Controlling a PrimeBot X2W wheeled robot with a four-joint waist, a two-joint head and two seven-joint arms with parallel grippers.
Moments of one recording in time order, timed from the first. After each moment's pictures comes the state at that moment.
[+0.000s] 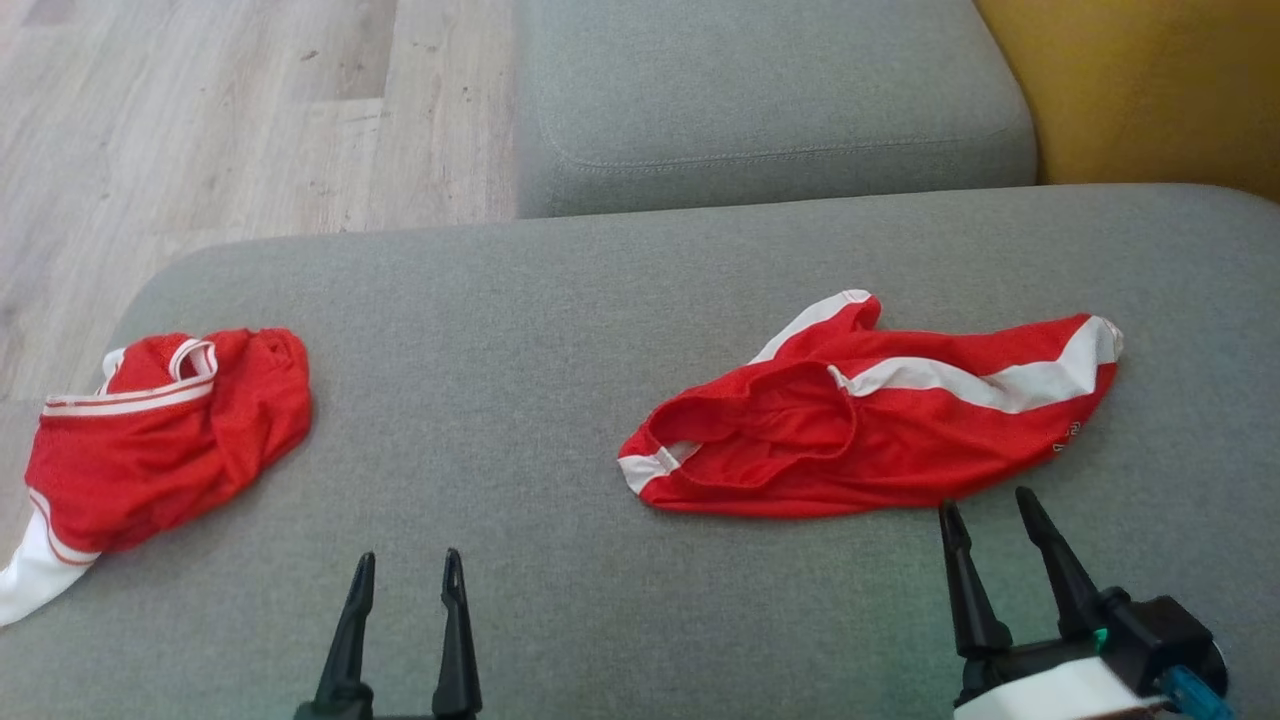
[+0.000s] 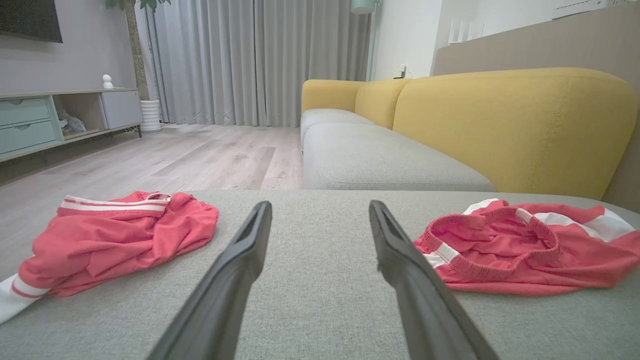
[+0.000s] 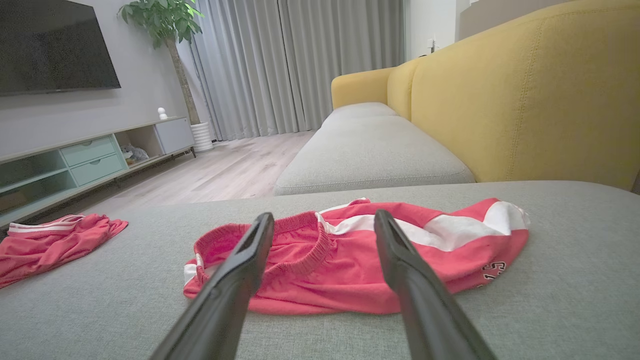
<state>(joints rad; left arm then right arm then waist) 0.21 0.06 -0.27 0.04 -0.16 0.17 -0.25 0.16 -0.06 0.11 0.14 0.16 0.13 -0.26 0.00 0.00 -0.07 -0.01</state>
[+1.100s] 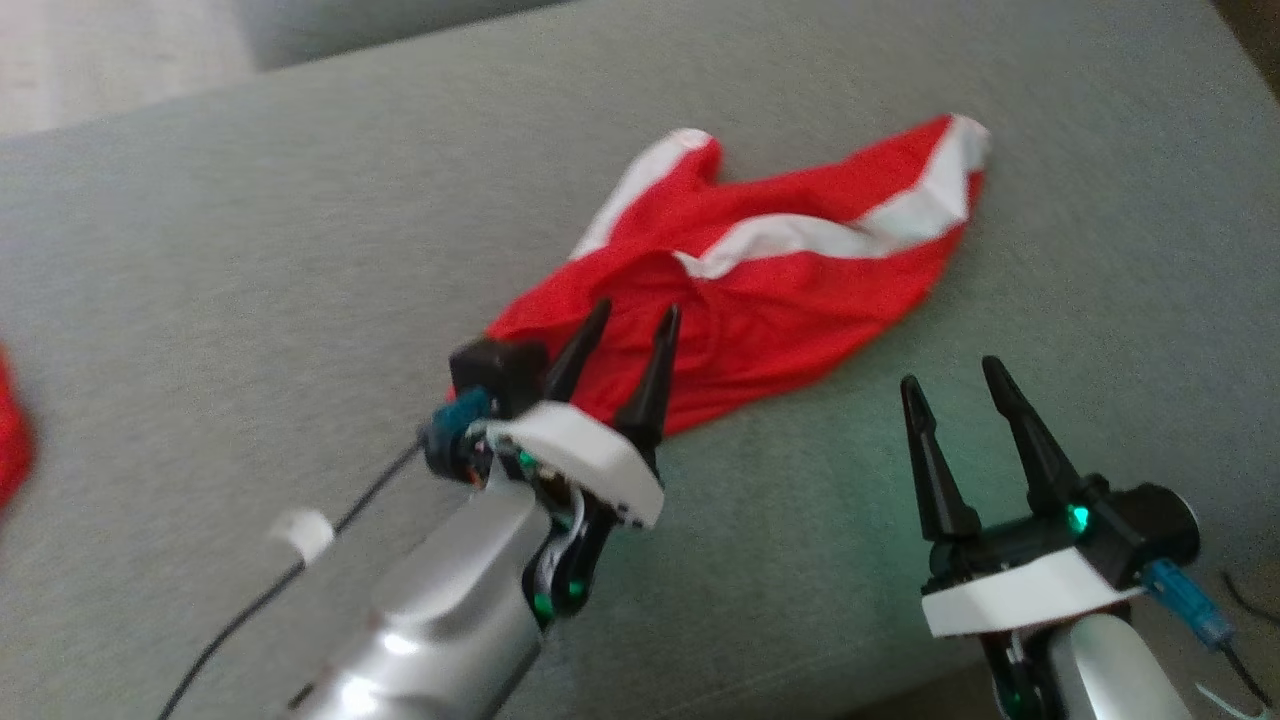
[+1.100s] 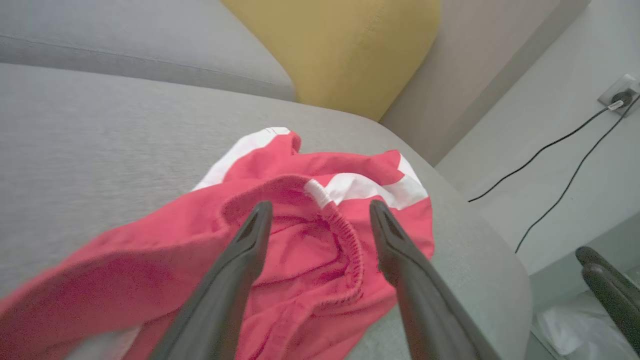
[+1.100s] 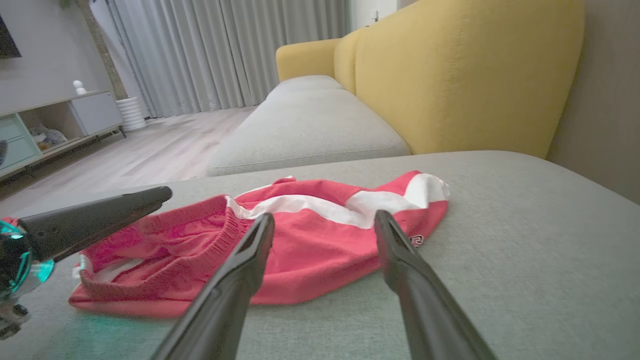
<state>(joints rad) -0.56 0.05 -0.82 0.54 -0.84 0.04 -0.17 -0.02 -0.08 0.17 0.12 0.15 0.13 -0.26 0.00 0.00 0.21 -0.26</state>
